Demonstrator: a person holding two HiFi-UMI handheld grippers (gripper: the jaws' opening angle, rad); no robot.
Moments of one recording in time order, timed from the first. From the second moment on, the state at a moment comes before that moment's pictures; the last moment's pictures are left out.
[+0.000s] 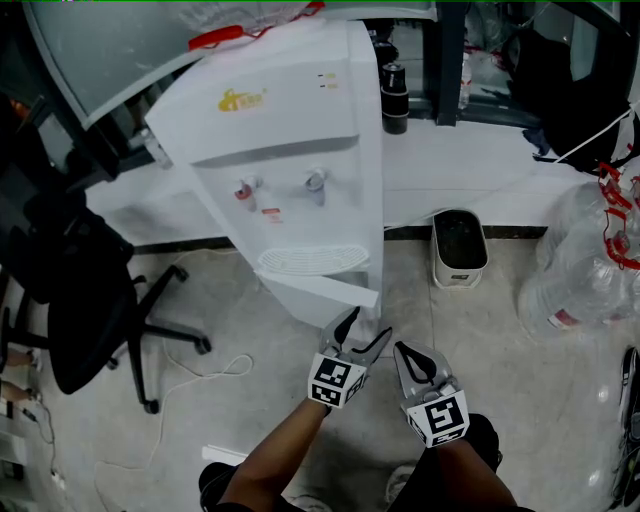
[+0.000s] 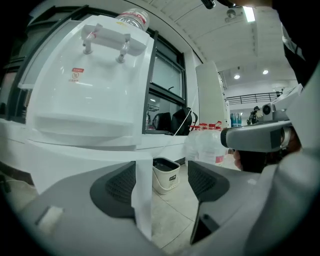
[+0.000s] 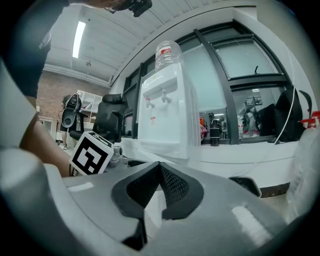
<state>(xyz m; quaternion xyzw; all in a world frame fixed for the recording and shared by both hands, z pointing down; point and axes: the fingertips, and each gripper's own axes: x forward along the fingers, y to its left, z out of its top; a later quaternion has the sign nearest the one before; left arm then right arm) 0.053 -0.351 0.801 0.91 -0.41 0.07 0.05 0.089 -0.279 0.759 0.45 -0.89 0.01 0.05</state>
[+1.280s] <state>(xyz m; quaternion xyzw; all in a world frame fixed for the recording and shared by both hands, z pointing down) 0.048 -0.423 0.810 0.90 -0.42 0.12 0.03 0.091 -0.279 0.770 0.45 -0.89 0.01 0.06</state>
